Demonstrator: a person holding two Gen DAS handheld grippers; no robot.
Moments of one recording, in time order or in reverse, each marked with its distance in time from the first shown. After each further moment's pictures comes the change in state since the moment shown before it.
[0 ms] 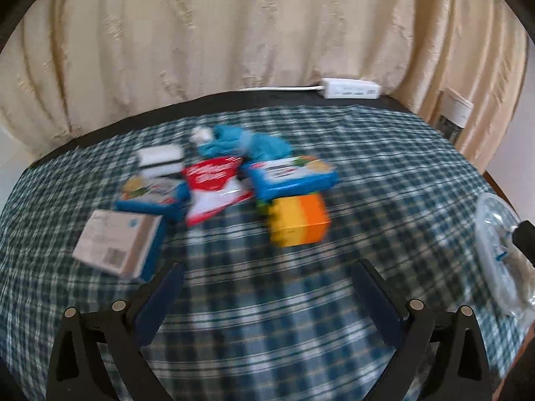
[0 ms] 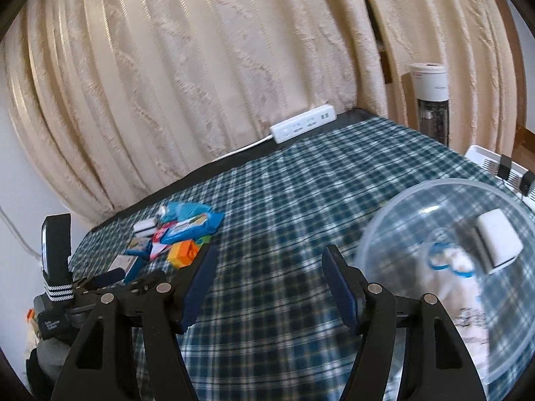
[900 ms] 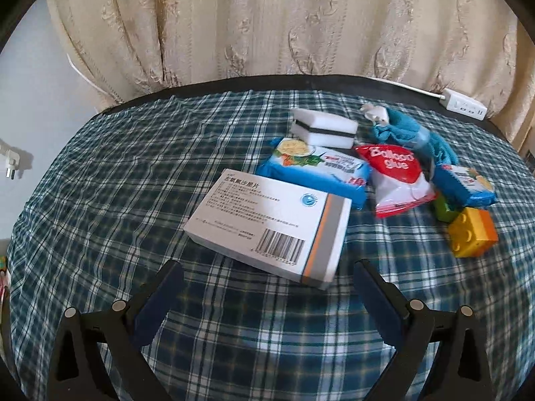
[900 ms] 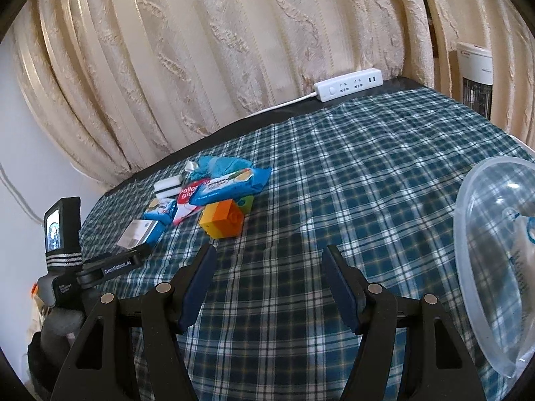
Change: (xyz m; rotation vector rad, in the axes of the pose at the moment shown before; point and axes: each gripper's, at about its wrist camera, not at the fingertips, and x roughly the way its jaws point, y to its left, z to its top) left arm 0.023 0.104 -0.016 -0.193 0.049 0.270; right arm 0.054 0.051 -0.022 -0.055 0.143 0.077
